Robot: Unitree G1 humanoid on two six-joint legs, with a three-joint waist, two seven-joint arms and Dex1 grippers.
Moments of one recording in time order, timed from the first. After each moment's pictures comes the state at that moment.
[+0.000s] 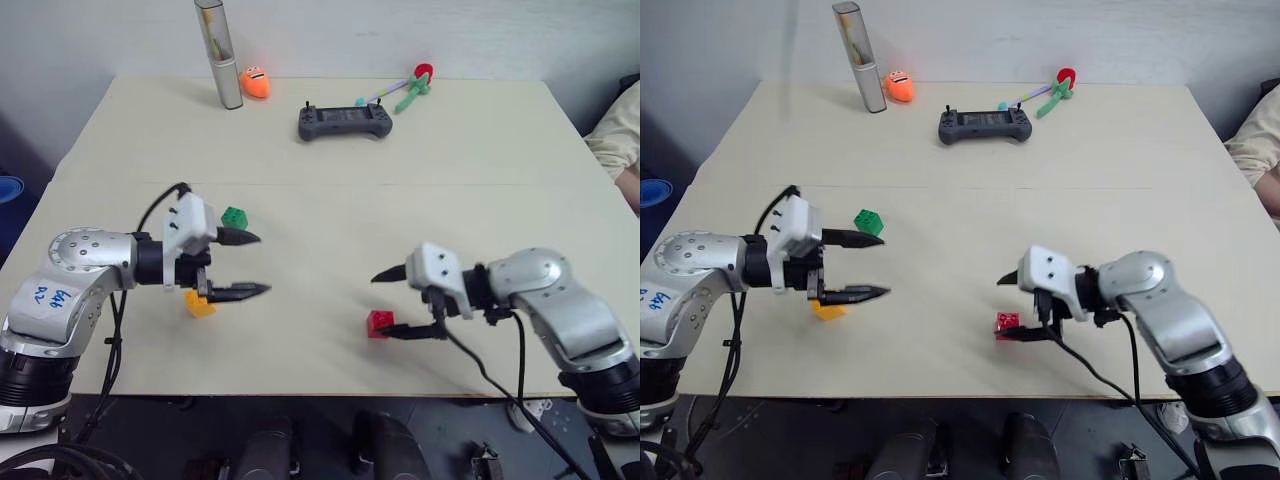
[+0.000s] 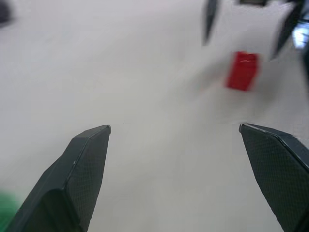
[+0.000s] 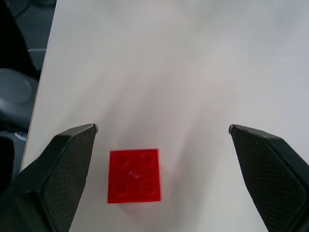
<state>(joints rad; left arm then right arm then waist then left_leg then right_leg) -0.43 0.86 0.13 -0.22 -0.51 0.67 -0.89 -0.47 -0.81 0.08 -0.39 0.40 0.65 1.22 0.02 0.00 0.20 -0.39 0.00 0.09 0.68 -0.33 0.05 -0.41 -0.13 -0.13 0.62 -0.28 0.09</state>
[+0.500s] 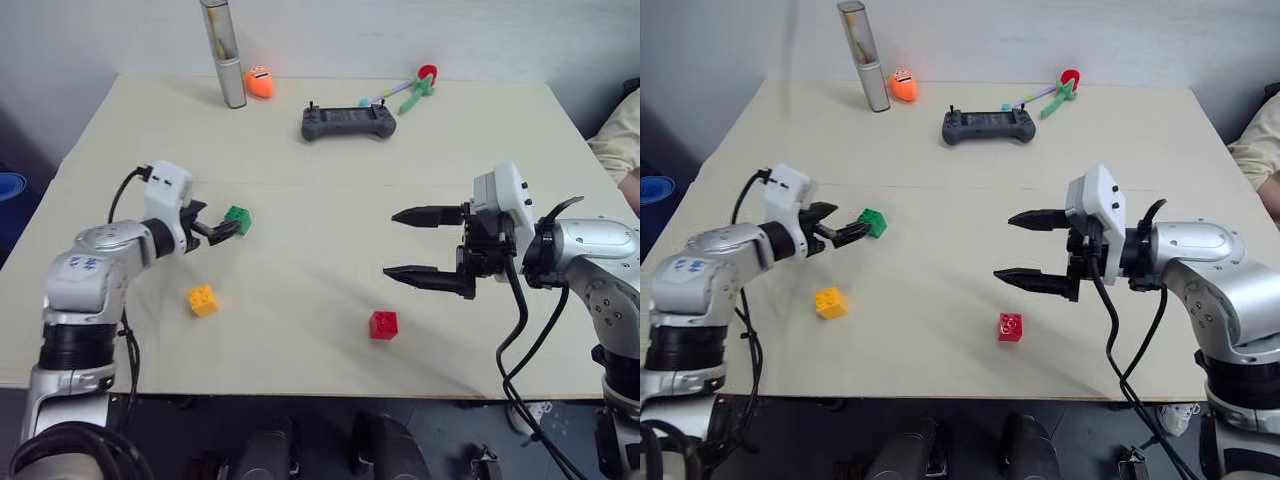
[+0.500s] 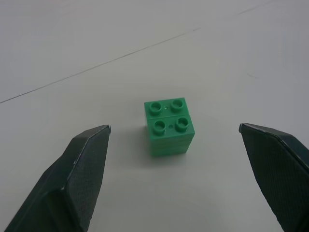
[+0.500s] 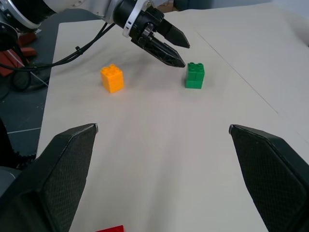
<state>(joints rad) -0.66 0.66 0.05 0.08 -0.30 0.84 -0.47 -0.55 -0.78 -0.11 -0.42 0.66 0.78 1.05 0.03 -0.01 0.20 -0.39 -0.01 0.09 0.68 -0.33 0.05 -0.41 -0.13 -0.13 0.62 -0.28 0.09</state>
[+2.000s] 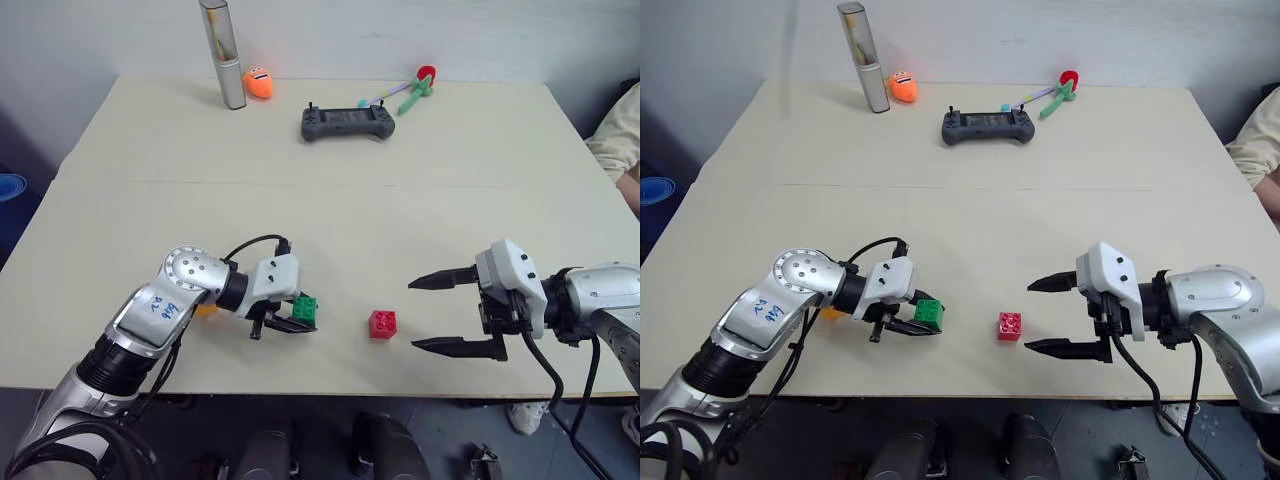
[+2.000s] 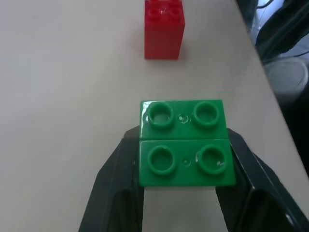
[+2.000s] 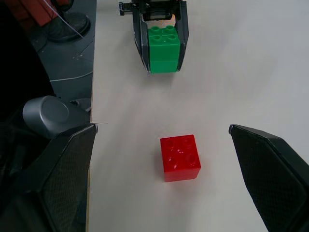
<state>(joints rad) -0.54 0.70 -0.34 -0.22 -0.20 0.50 -1.14 -0.22 -0.98 -0.12 -0.49 0.64 0.60 1.22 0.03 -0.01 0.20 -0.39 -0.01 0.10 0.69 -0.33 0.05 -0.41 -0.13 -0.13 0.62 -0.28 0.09</state>
